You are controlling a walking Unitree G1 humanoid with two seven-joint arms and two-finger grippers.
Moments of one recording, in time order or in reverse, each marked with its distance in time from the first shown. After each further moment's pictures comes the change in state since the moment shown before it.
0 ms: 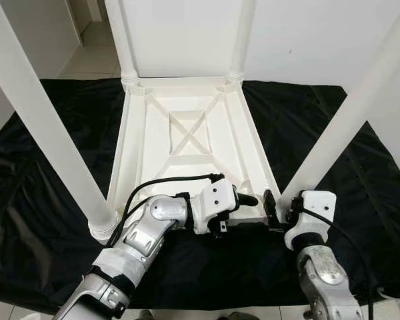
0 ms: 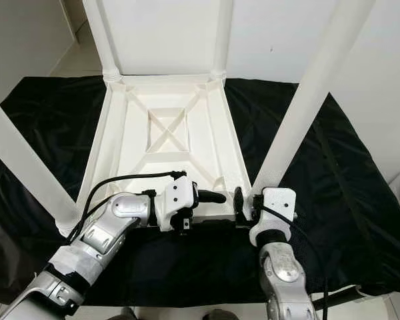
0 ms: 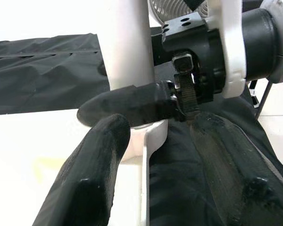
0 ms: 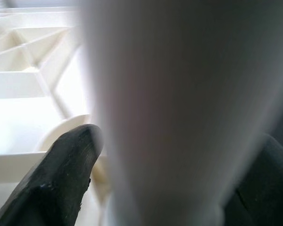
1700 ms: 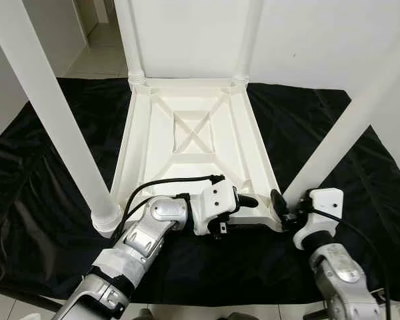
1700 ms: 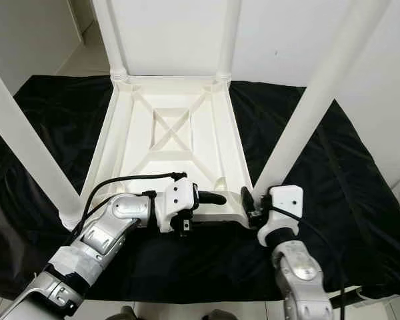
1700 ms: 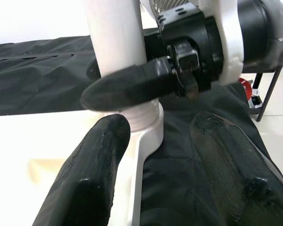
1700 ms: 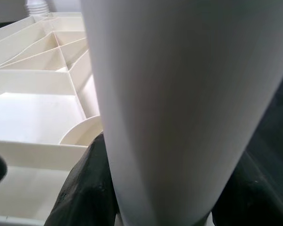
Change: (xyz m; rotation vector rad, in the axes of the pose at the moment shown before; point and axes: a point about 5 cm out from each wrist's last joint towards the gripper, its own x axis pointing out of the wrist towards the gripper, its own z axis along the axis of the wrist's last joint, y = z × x) left arm 0.000 -0.001 0.000 0.009 0.001 -0.006; right arm 0.001 -0.007 0.002 0.038 -0.006 0.032
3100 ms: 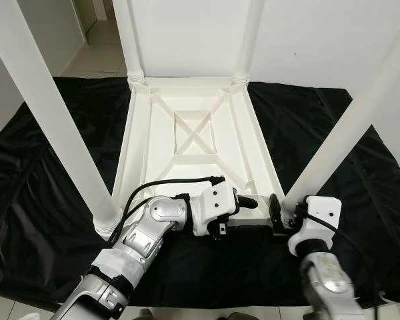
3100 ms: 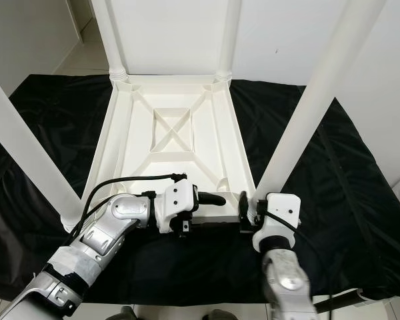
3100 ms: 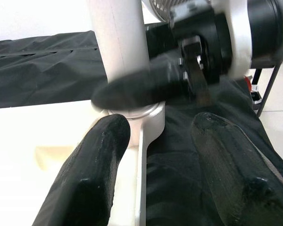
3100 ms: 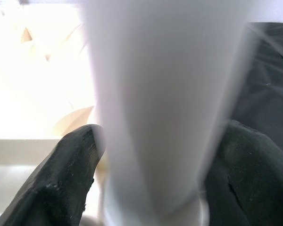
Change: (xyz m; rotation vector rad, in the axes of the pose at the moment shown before) left arm -0.001 -0.001 -0.002 0.009 0.015 -0.009; right arm -0.012 -0.009 -0.002 -0.048 0.011 -0.017
